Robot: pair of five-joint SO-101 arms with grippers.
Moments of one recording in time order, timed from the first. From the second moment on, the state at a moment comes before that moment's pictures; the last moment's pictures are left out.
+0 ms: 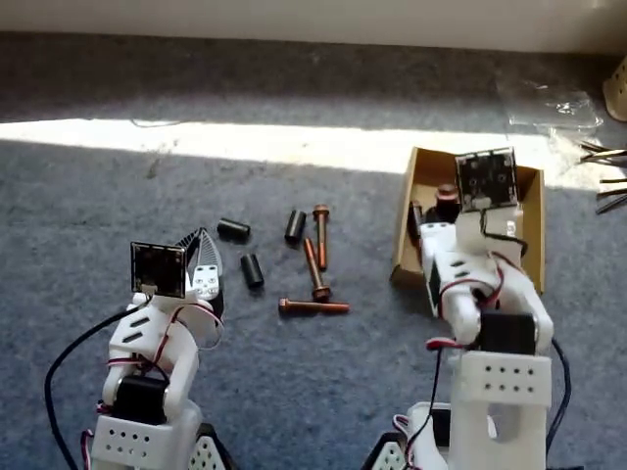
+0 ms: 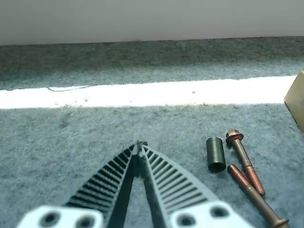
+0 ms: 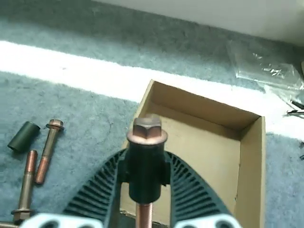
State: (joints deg) left arm 3.1 -103.8 94.0 37.2 5.8; right arm -1.8 -55.0 47.0 50.1 14.9
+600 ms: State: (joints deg) left arm 3.0 -103.8 94.0 37.2 5.8; right arm 1.0 -6.8 21.4 50.1 15.2
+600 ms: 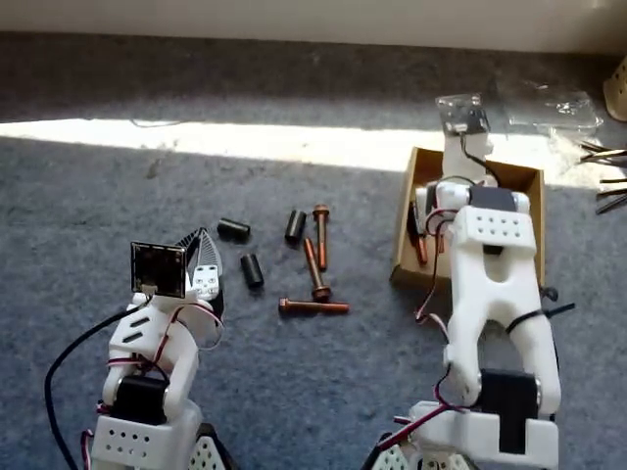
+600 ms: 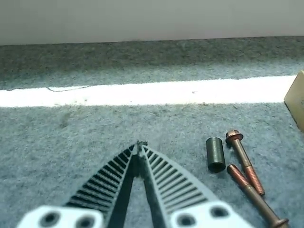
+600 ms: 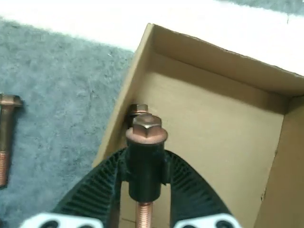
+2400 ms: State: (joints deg) left arm -2.9 -103.8 94.0 37.2 5.9; right arm -15.6 -35.8 22.6 58.9 15.2
